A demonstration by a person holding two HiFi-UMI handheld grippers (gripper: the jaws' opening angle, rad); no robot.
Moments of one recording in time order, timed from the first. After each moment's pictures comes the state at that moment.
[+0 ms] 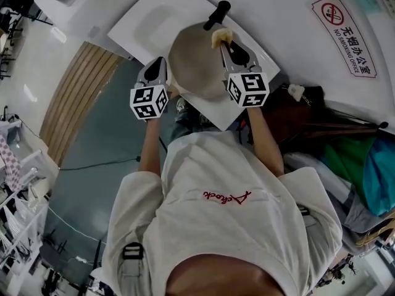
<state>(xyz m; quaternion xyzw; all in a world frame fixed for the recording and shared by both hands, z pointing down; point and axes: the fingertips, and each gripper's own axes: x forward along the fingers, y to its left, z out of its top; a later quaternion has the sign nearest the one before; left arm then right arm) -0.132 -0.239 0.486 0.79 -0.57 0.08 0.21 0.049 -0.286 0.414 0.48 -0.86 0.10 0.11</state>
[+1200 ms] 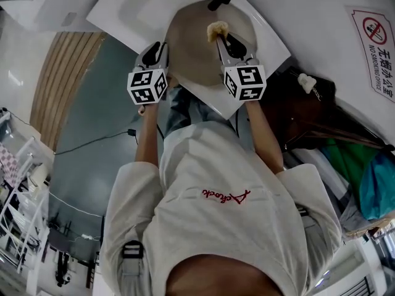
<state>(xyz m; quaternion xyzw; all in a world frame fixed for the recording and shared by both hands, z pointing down) -0.130 -0.265 0.591 0.78 -0.52 0.13 0.31 0.031 -0.295 0.525 0.48 -0.84 0.17 0.20</state>
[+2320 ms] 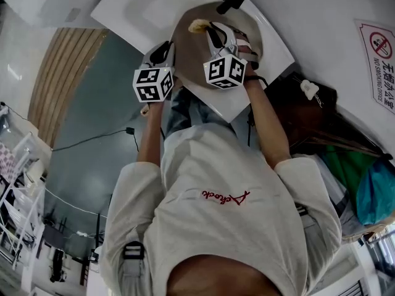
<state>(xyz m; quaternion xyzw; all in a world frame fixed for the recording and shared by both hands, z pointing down) -0.125 -0.271 0.598 0.78 -0.51 0.12 0.33 -0.026 -0.326 0.570 0.34 -0.82 -0.16 0.44</state>
